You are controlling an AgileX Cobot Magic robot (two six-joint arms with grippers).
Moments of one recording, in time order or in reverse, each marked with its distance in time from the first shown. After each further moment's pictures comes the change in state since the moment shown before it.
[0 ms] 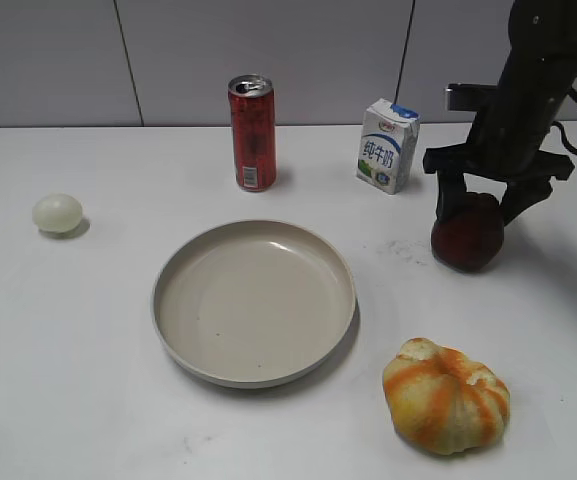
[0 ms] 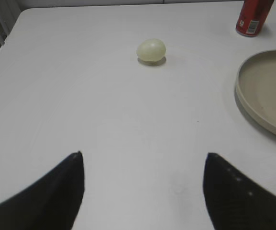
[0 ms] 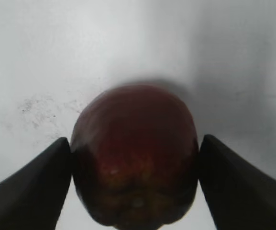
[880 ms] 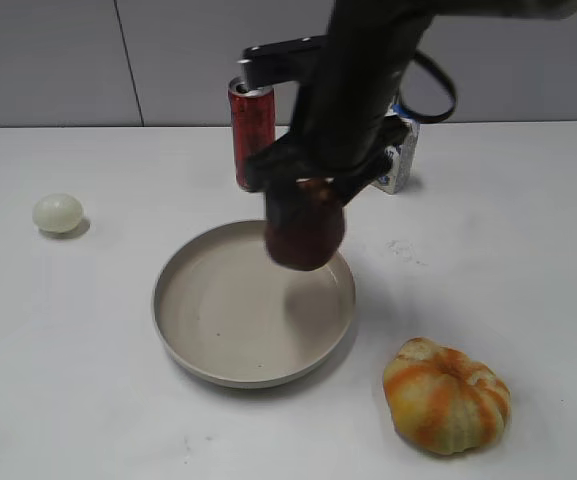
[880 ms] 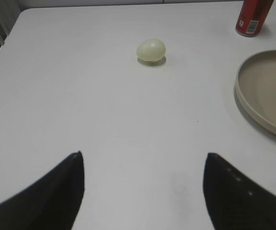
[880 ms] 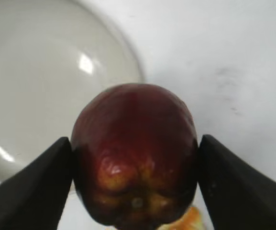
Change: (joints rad) left arm 0.000 0.000 0.000 0.000 0.000 0.000; right arm 0.488 -0.172 0.000 -0.003 -0.023 -0.068
